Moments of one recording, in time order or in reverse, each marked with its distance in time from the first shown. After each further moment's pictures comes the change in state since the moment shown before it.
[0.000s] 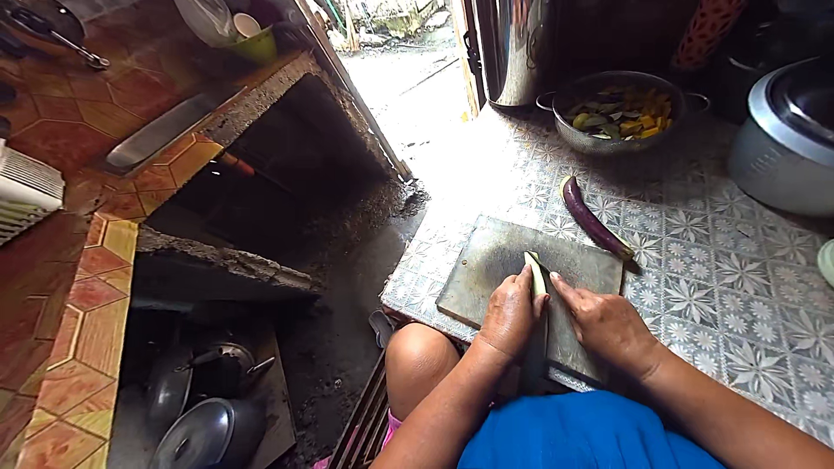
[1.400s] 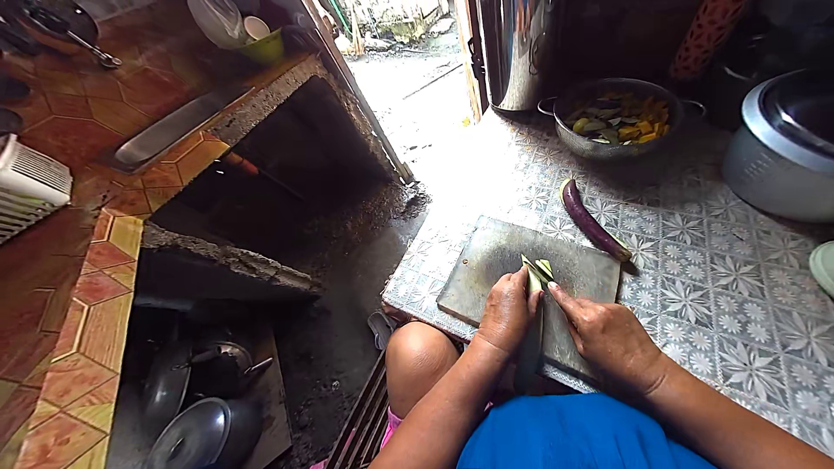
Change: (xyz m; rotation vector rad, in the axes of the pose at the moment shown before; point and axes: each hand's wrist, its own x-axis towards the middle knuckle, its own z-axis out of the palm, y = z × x) left_hand -0.003 -0.007 0.008 -0.056 0.136 0.043; right_hand -0.011 -0.009 -0.012 0.019 0.026 -0.046
